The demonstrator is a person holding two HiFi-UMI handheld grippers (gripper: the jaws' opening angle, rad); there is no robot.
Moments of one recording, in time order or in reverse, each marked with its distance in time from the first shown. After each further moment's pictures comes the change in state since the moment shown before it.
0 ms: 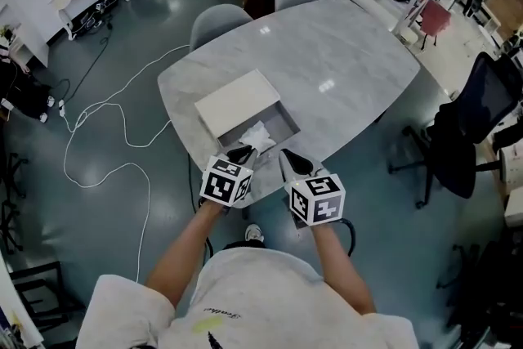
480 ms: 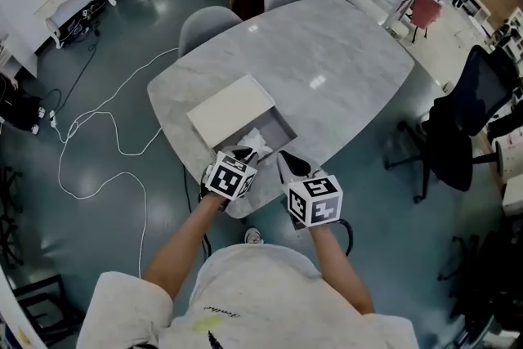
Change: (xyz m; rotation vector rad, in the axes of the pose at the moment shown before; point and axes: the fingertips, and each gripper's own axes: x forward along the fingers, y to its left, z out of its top) left arm 0.051 0.015 -0.012 0.120 0.145 -0.080; right arm 0.024 -0.017 0.002 0.022 0.012 -0.043
